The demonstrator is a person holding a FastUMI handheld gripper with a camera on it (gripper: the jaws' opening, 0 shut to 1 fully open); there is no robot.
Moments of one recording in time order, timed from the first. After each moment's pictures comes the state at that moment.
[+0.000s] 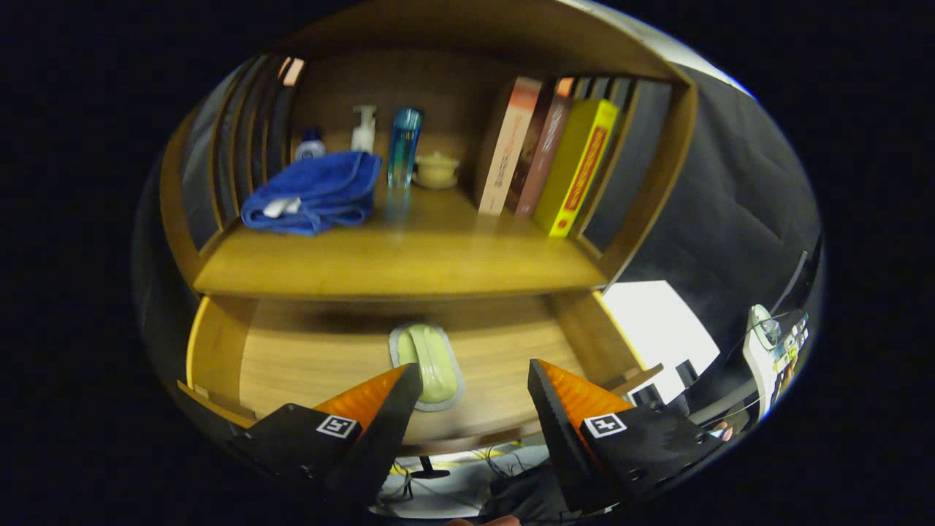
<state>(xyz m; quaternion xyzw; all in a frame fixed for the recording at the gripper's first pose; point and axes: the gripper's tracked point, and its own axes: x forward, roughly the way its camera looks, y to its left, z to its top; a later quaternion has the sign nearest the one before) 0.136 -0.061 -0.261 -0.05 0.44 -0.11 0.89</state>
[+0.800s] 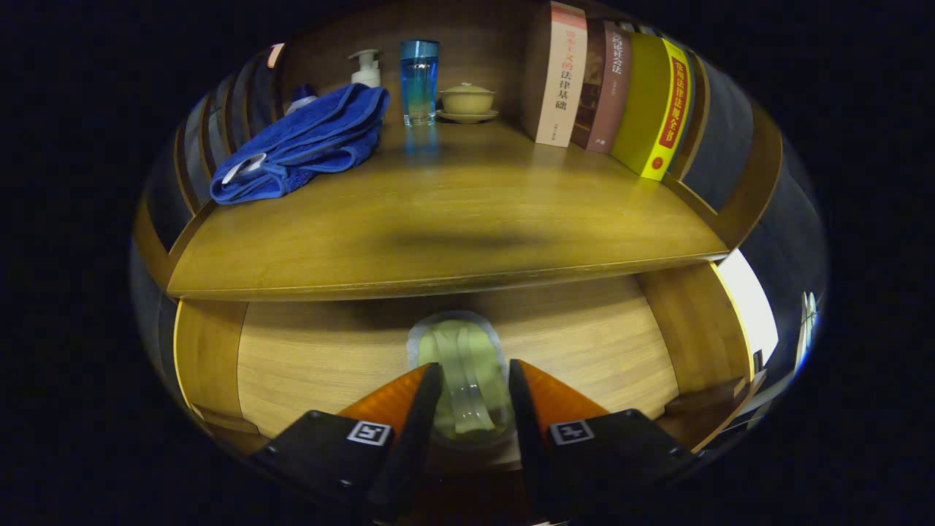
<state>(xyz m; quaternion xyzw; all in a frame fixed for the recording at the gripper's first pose) 0.169 -0.046 -0.348 0.01 0.48 -0.05 0.87</state>
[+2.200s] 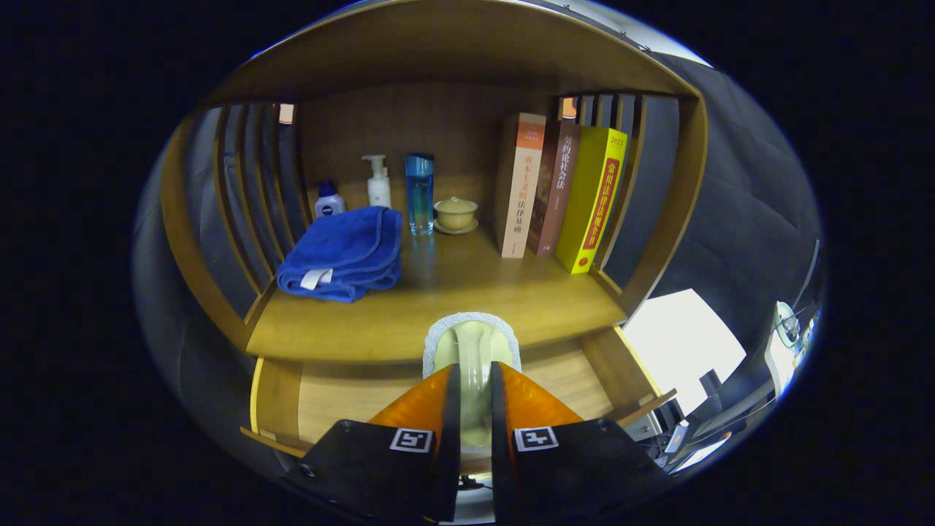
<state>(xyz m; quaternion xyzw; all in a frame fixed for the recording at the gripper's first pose) 0.198 -0.058 -0.155 -0.02 0.36 -0.10 0.93</state>
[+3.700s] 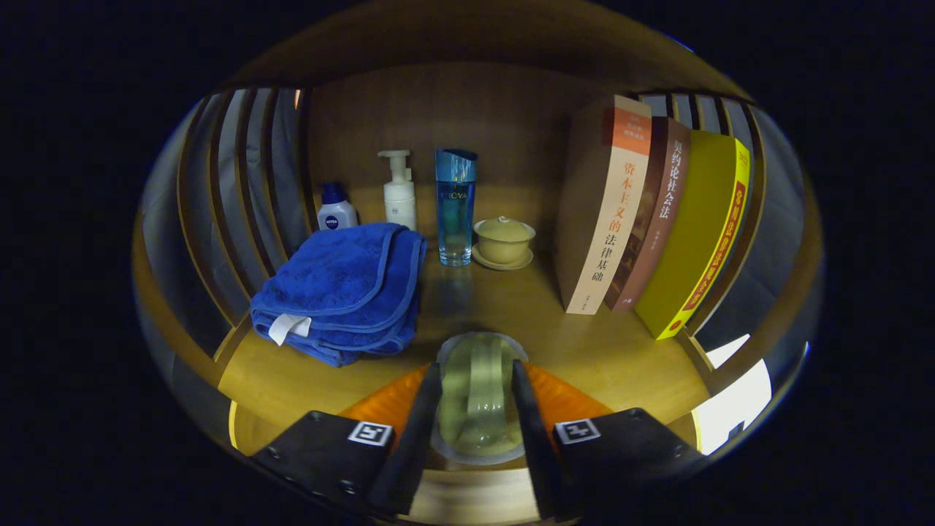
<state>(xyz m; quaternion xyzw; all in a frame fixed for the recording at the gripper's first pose) 0.320 -0.037 -0.229 -0.01 0.33 -0.01 0.94</state>
